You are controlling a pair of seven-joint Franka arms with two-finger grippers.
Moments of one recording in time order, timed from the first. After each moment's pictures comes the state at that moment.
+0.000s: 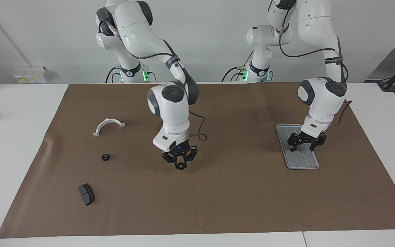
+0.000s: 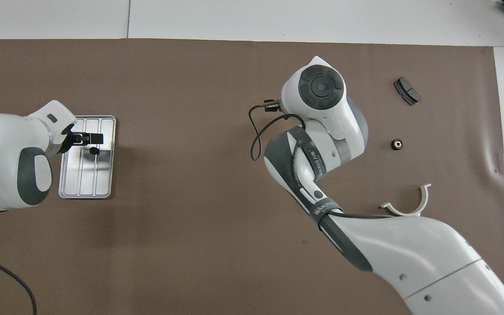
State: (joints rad) left arm -0.01 0.24 0.03 -2.12 -0.07 2.57 0.12; right arm 0.41 0.49 -0.05 -1.53 -0.08 2.23 0.32
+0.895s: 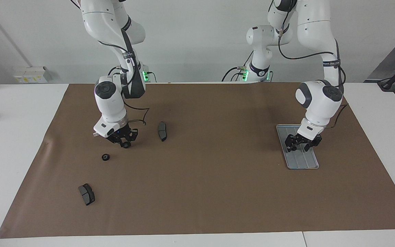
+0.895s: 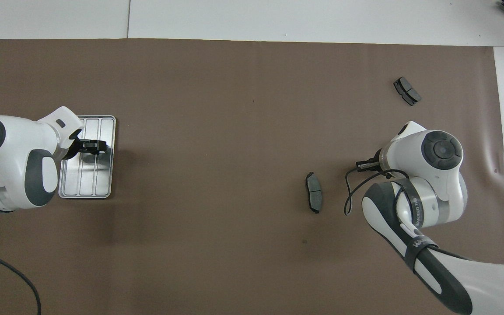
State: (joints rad) left arm -0.01 0.26 0.02 -2.13 -0.07 2.52 0.12; right arm 0.16 0.19 -0.04 -2.22 -0.08 2.46 0.03
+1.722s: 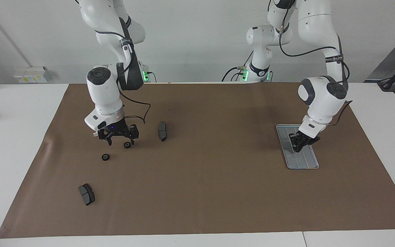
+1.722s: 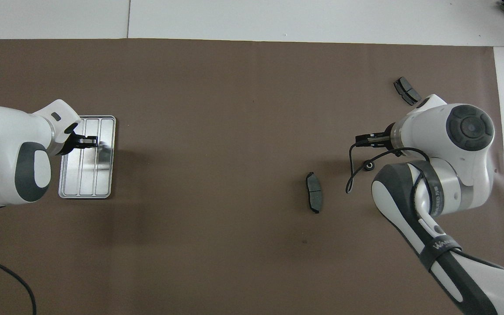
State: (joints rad) left arm -0.02 0.23 0.01 -2.07 -0.07 2.44 0.12; right arm 0.16 0.14 -0.04 -2.05 -0.08 2.34 0.15
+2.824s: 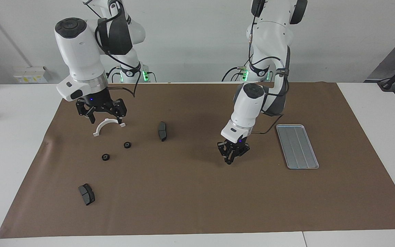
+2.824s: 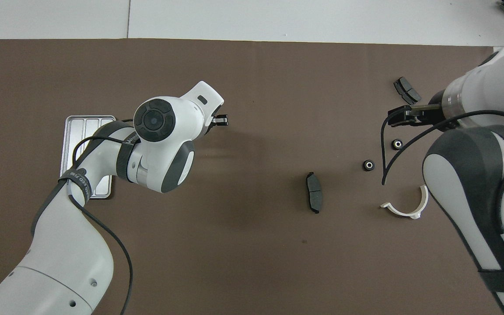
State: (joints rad) left arm -0.50 0.46 0.01 -1.75 -0.06 2.54 -0.41; right arm 0.16 0.08 -0.04 -1.71 -0.07 1.89 0.17
